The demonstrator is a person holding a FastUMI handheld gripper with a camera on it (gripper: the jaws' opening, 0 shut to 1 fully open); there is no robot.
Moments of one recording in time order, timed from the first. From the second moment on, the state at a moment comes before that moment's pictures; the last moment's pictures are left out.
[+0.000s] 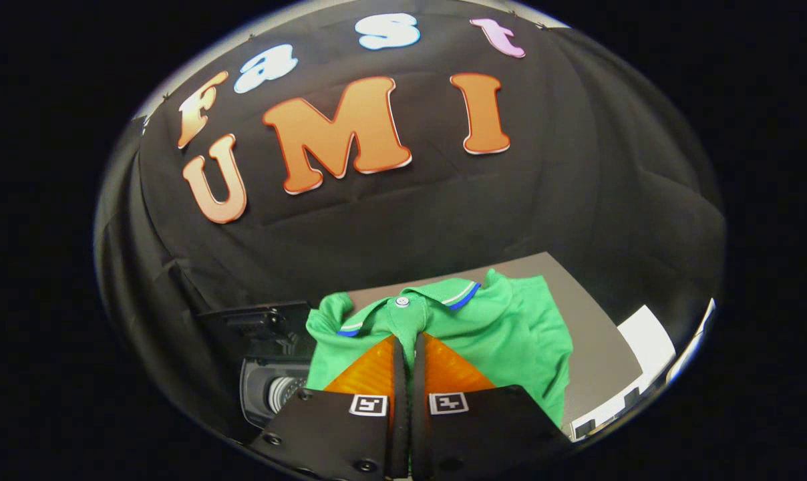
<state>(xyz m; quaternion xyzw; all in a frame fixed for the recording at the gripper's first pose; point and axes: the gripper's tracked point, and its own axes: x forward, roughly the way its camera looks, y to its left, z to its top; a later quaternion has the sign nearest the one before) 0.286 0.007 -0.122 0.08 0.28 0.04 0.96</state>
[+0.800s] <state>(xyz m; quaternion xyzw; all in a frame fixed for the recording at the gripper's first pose) 0.213 0.165 0.000 0.14 0.15 0.18 0.96</state>
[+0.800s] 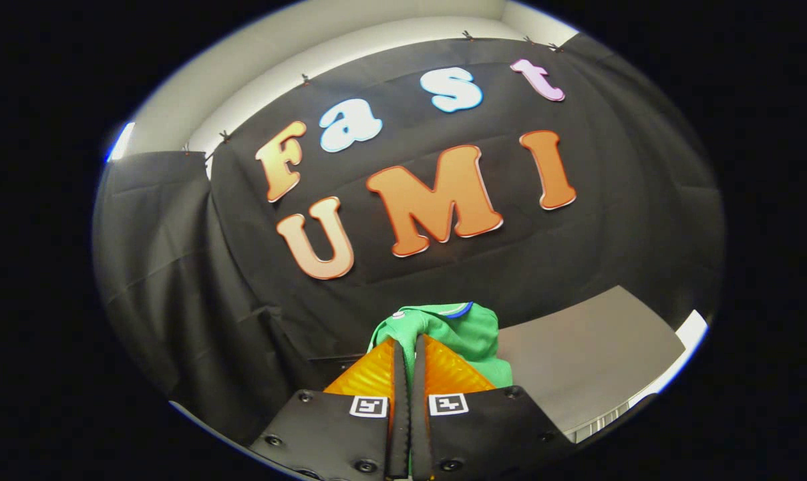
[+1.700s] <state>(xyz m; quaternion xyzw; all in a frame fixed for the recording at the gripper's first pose) 0.260 0.401 -0.261 0.13 0.31 0.24 0.91</state>
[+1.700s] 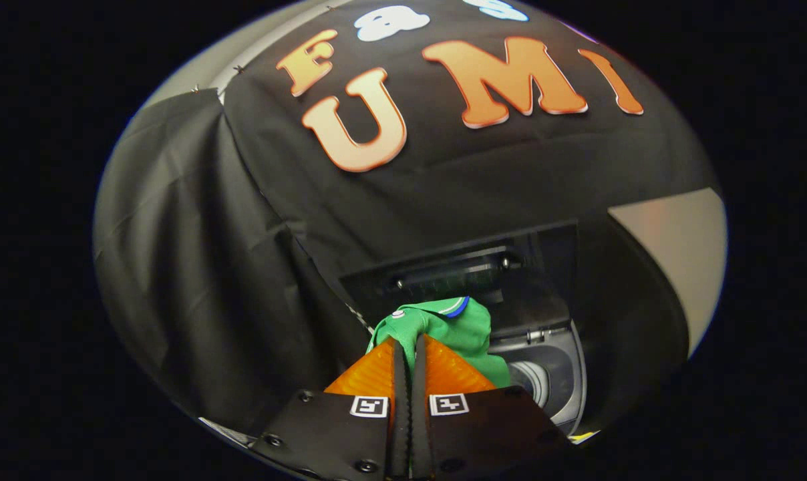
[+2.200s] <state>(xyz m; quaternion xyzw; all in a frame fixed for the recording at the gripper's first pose) 0.272 0.425 -0.403 0.08 0.42 0.19 0.88</state>
